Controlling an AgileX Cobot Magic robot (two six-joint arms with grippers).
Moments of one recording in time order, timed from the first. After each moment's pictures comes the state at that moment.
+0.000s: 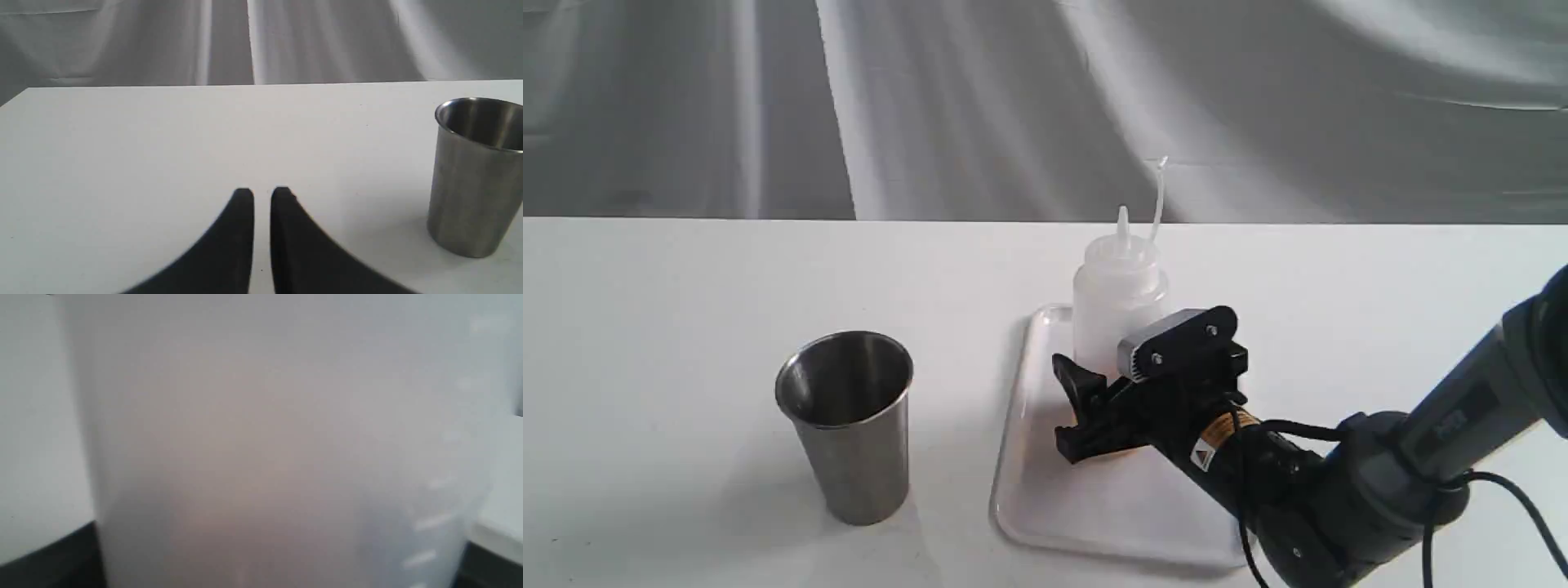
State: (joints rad) left arm 0.06 0.00 0.00 -0.02 0.29 0.04; right arm 0.30 2.28 -0.90 -0.10 -1.10 -0.01
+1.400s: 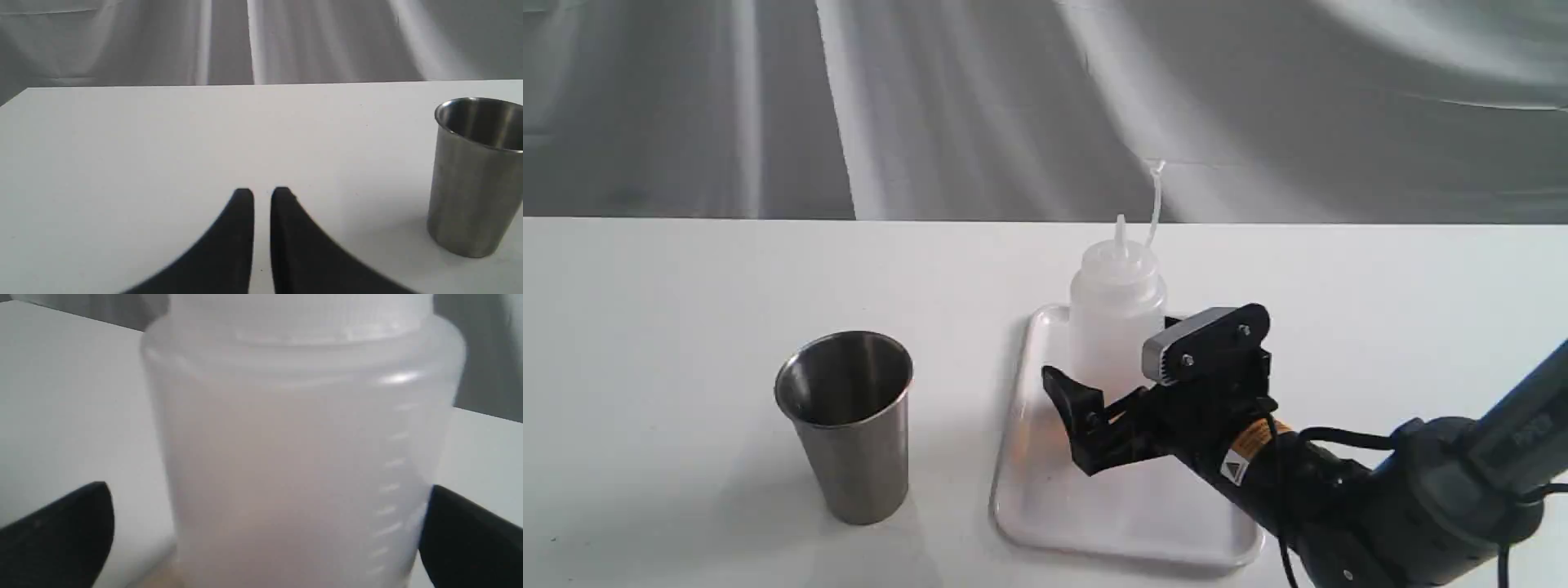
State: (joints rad) left arm 0.06 0.00 0.00 -0.02 0.29 0.04; right arm 0.30 2.15 -0.77 -0.14 -1.12 0.03
